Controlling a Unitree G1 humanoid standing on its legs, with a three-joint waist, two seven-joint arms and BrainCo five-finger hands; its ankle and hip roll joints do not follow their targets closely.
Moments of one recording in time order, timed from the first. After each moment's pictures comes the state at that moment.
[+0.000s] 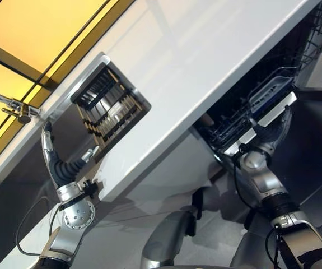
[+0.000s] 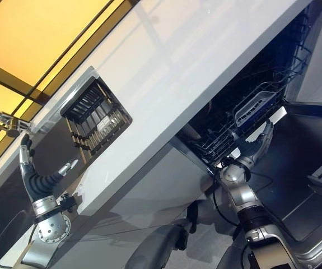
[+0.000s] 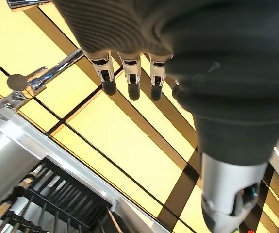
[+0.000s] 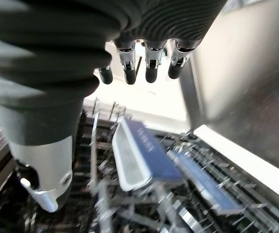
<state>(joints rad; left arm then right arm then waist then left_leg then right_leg) 0.09 0.49 -0.09 -0.02 0.10 -0.42 0.94 -0.44 -0.42 0.19 0.40 0.11 0.02 -0.99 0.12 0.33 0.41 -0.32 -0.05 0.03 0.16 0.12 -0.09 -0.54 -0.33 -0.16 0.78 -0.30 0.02</state>
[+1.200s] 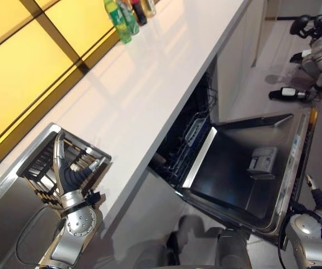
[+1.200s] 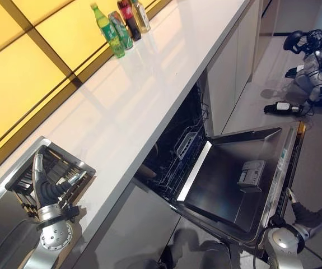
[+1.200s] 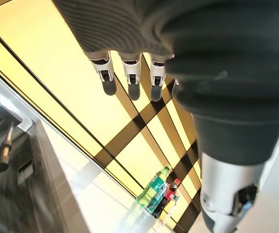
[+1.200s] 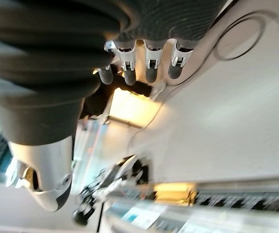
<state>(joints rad) 0.19 0.44 -0.10 0.00 0.14 -0.31 0.81 0.18 -0.40 -0.20 0.25 0.27 -0.09 -0.92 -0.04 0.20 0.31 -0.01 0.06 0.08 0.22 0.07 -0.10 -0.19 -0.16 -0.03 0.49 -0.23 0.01</state>
